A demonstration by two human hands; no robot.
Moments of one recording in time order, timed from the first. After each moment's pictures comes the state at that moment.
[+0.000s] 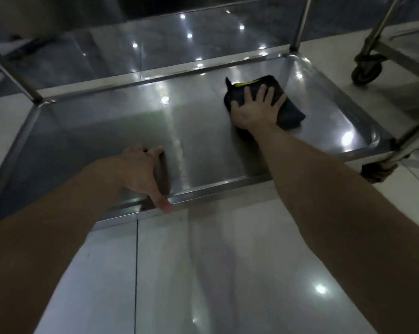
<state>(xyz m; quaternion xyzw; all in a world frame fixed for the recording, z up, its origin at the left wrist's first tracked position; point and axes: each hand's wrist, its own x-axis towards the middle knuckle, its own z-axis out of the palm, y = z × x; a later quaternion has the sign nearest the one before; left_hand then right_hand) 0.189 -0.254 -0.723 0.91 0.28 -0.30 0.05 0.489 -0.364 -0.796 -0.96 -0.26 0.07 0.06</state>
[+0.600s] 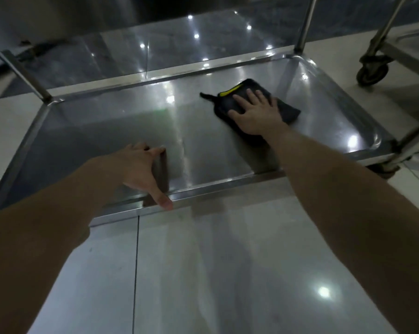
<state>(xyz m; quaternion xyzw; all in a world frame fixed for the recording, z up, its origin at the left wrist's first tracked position) 0.188 -0.260 -0.717 0.91 0.29 -0.29 0.04 0.493 -0.392 -0.791 -0.92 -0.38 0.09 0.09</state>
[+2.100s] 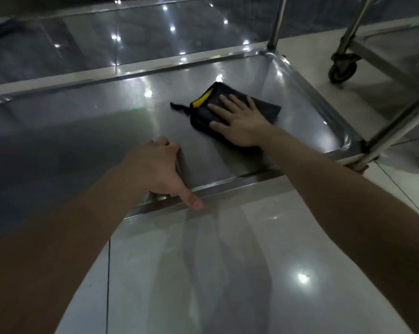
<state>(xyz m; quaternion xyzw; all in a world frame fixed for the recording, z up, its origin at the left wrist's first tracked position) 0.254 -0.326 -0.724 0.95 0.24 -0.20 0.05 0.492 -0.430 -0.786 -0.87 -0.49 0.11 0.05</state>
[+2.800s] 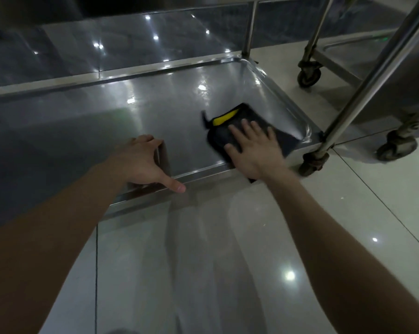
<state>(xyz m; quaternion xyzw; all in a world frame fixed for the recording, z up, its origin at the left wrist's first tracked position) 0.243 -0.322 -0.735 0.94 0.28 -0.17 0.12 0.421 -0.542 -0.791 -0.94 -0.34 0.04 0.06</state>
